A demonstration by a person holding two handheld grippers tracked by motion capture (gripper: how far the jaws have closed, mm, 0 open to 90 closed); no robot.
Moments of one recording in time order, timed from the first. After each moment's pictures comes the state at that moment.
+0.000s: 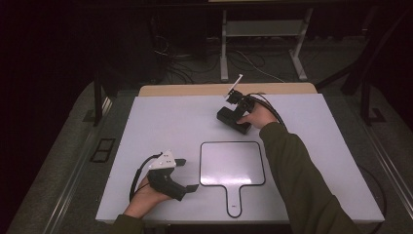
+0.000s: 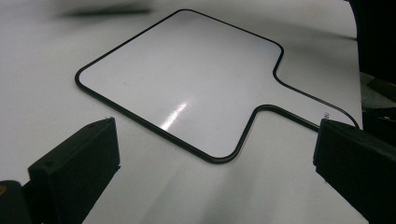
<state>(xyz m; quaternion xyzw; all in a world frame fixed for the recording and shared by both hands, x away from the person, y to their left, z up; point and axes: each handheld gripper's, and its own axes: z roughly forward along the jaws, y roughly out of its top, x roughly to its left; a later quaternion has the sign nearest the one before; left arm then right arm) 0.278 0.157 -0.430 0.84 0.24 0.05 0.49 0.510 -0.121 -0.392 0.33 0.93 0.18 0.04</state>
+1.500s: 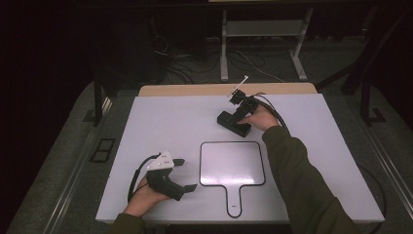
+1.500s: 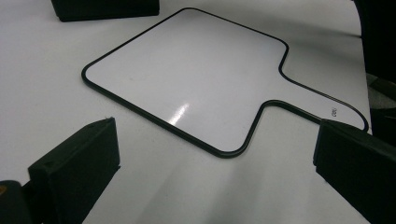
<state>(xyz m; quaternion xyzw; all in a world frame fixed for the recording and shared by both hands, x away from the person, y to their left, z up) 0.280 0.163 -0.436 0.84 0.24 0.06 0.49 0.503 -0.132 -0.394 0.33 0.91 0.23 0.09</state>
